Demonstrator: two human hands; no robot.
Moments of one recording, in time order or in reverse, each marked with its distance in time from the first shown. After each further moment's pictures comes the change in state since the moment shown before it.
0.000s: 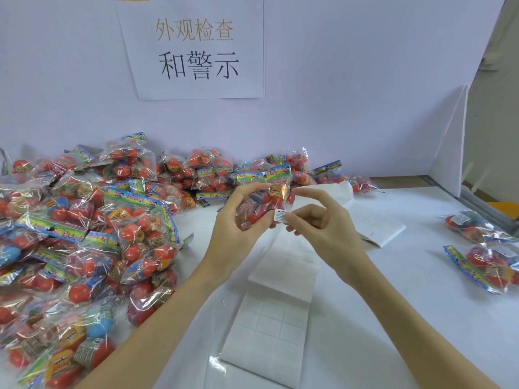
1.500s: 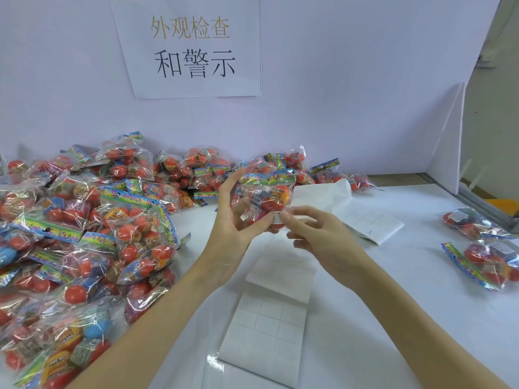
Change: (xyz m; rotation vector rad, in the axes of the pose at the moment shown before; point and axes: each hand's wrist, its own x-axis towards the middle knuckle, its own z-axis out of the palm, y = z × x) left_hand -0.003 0.000 0.003 -0.369 -0.073 -0.164; right_hand -0.003 -0.005 0.000 0.110 -0.083 0.388
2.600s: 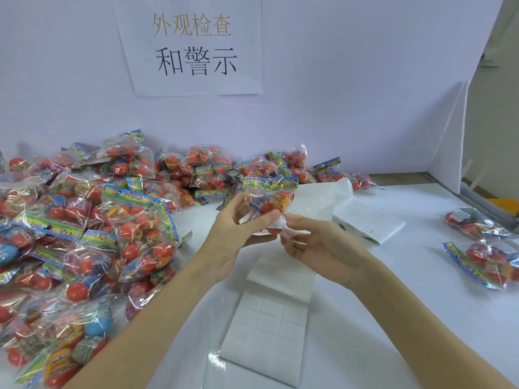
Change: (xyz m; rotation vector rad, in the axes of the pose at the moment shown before) left_hand 0.002 0.011 -0.002 0.111 0.109 -0.278; right_hand 0.003 0.002 -0.001 0.586 -0.164 0.329
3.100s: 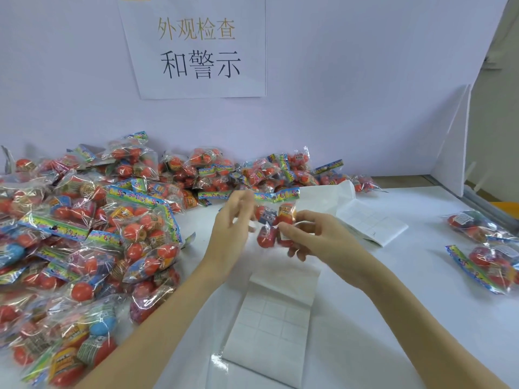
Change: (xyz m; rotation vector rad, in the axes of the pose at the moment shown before) left_hand 0.000 -0.003 0.002 0.322 0.220 0.193; right_hand -0.001 -0.002 -0.004 -0.712 0.018 -0.329
